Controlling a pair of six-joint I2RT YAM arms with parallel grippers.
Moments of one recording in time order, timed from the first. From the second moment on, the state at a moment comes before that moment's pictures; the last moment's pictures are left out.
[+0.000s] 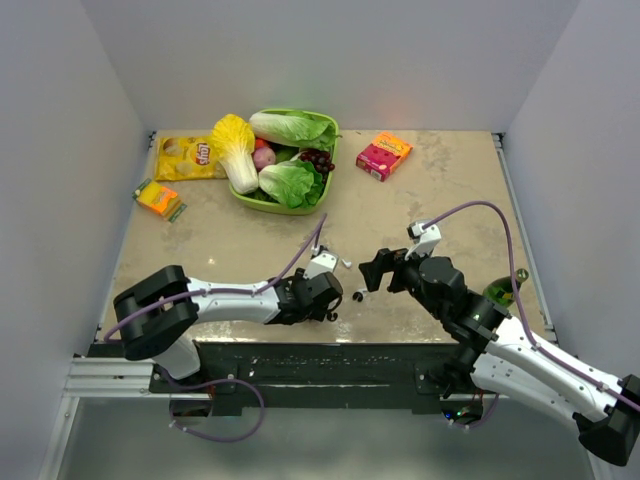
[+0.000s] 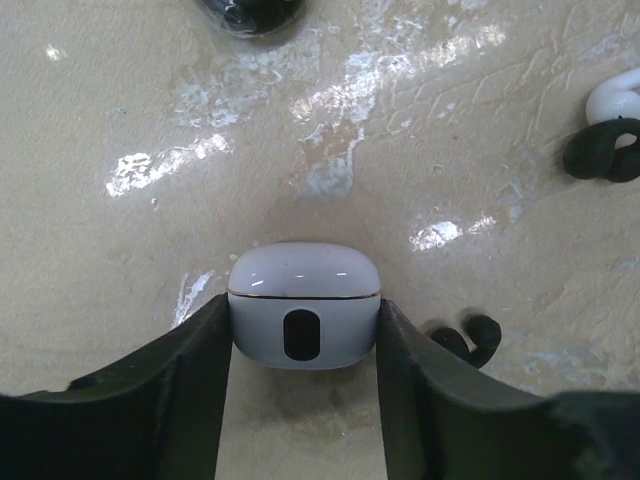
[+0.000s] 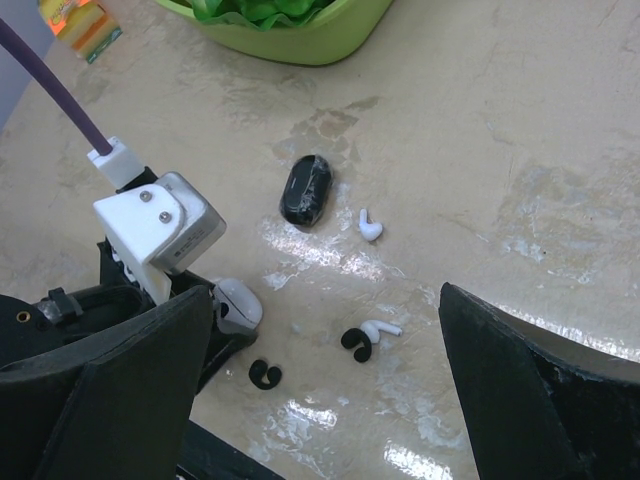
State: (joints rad) left arm -1.13 1.59 0.79 -0.27 -0.47 -0.64; right arm 0.84 0.68 0.53 -0.19 0.32 0.48
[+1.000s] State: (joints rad) left arm -1.13 0.92 0.05 1.04 -0.35 0.20; right arm 0.85 0.94 1.01 -0.38 0.14 0.36
